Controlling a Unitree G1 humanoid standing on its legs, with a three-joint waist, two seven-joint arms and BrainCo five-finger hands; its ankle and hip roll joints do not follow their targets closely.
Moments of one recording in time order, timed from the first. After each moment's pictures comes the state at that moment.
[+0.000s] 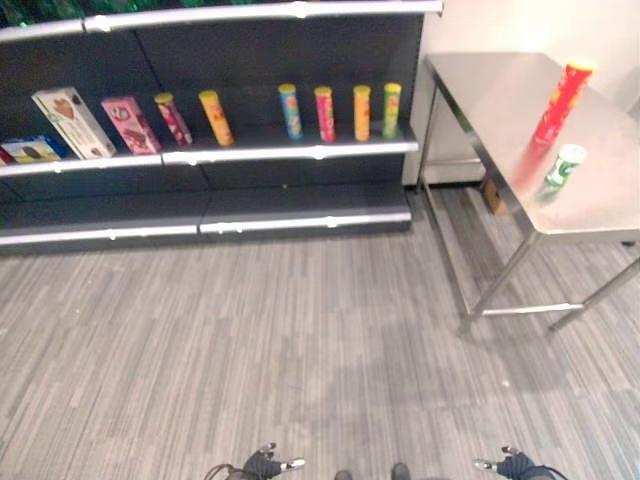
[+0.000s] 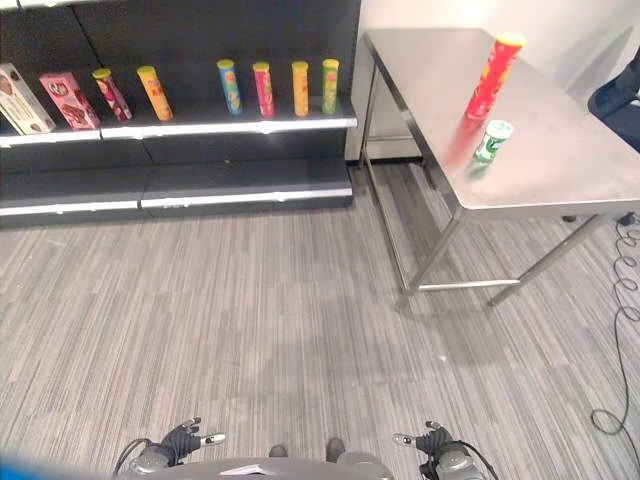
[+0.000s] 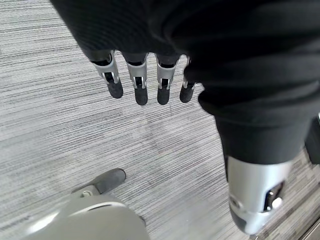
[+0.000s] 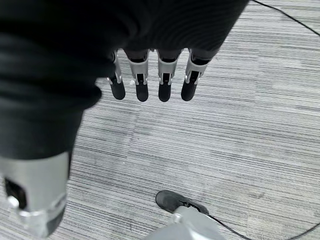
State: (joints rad) left arm -0.02 0.25 -0.22 1.19 -0.02 -0.10 0.00; right arm -0.05 -0.31 0.21 1.20 0.00 0.00 -0.08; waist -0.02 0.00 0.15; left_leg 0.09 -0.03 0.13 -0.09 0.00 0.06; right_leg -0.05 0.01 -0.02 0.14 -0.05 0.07
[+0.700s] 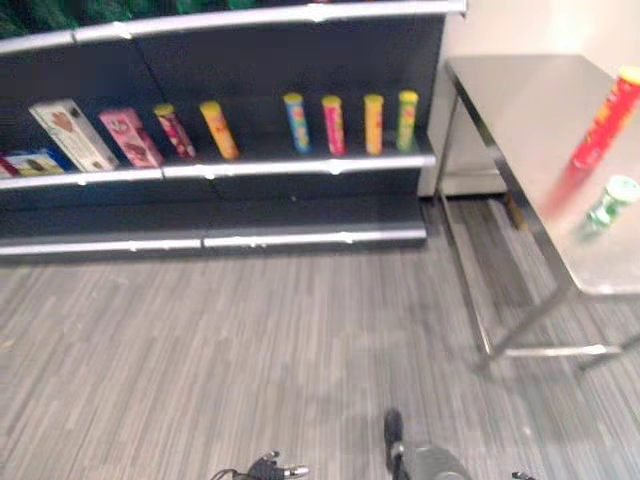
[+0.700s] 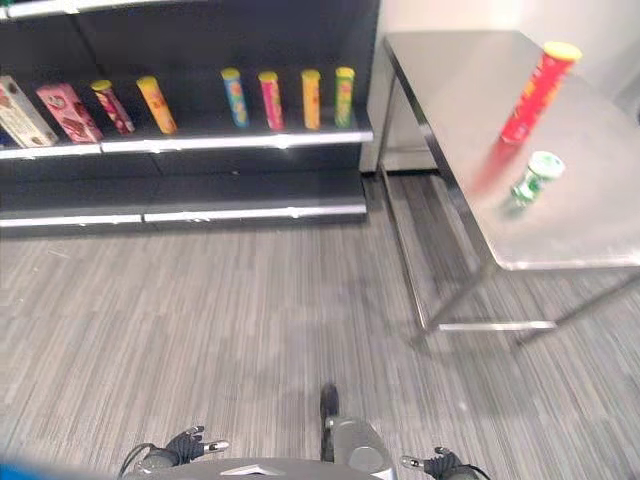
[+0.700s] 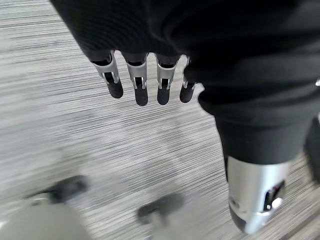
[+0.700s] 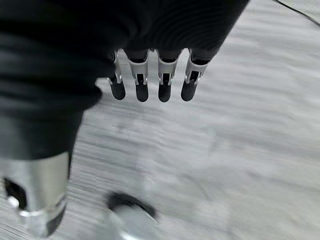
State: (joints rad) left arm -0.03 0.23 -0.24 1.24 -0.02 -0.09 0.00; right arm 0.01 -0.34 0.16 1.21 0.00 0.01 -0.07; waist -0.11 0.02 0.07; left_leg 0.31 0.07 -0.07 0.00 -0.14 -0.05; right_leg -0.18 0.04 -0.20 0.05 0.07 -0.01
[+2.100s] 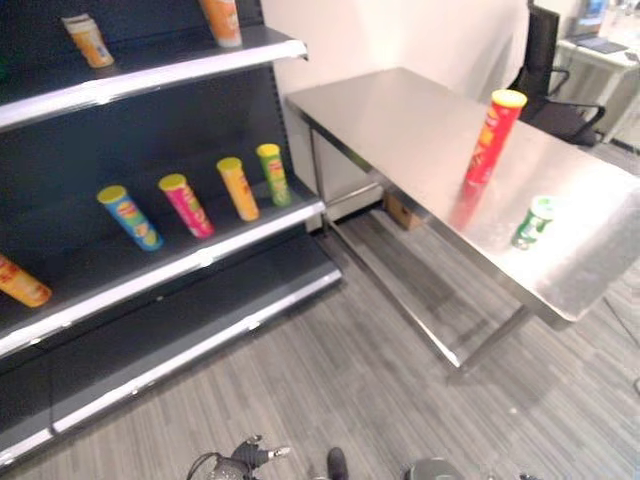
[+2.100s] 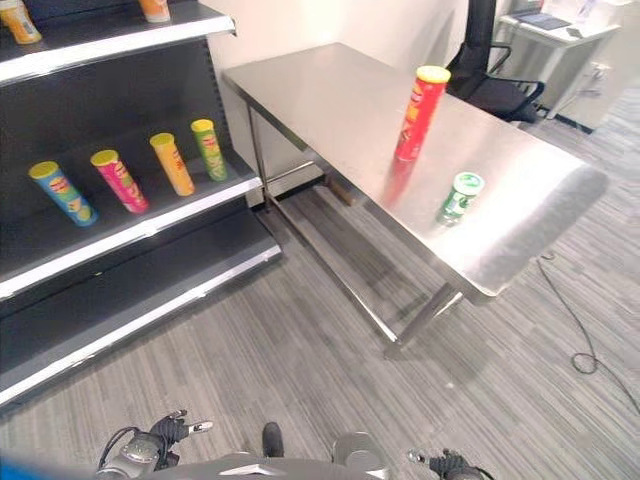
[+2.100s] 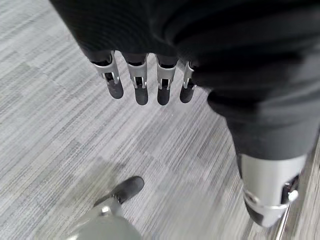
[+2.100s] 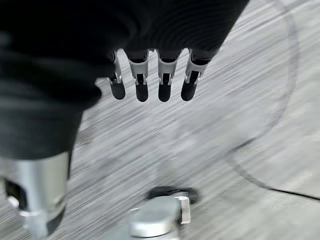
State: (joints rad) left arm -0.06 0.30 -0.24 1.27 -0.02 -0.09 0.02; right arm 0.03 -0.30 0.06 1.31 0.06 0.02 -0.08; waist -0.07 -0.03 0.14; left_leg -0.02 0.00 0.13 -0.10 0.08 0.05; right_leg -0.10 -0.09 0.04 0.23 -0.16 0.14
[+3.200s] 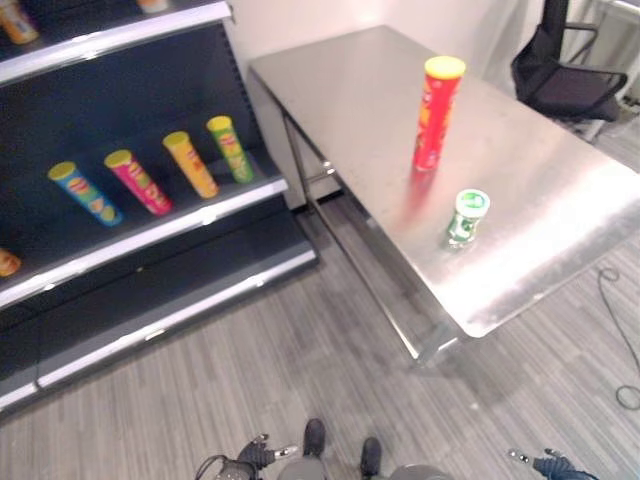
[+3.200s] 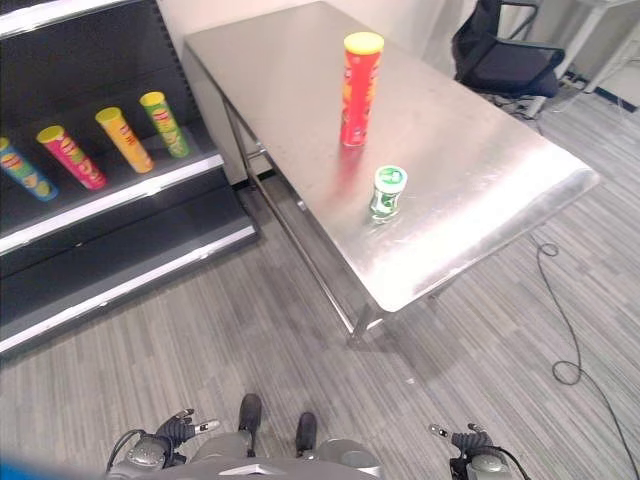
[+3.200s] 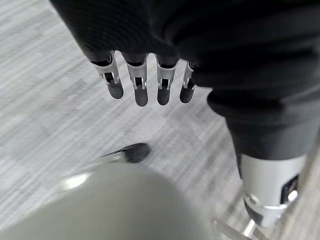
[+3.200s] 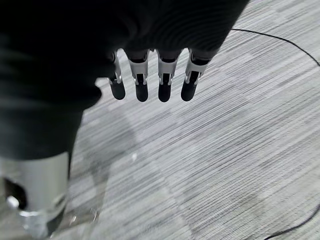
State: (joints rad) left arm -0.03 0.27 -0.24 1.22 -0.03 -0.10 0.03; right arm 0.02 -0.37 0.04 1.27 0.13 -0.03 -0.13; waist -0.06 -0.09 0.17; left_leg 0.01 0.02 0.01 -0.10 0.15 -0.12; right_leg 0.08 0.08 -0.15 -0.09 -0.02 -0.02
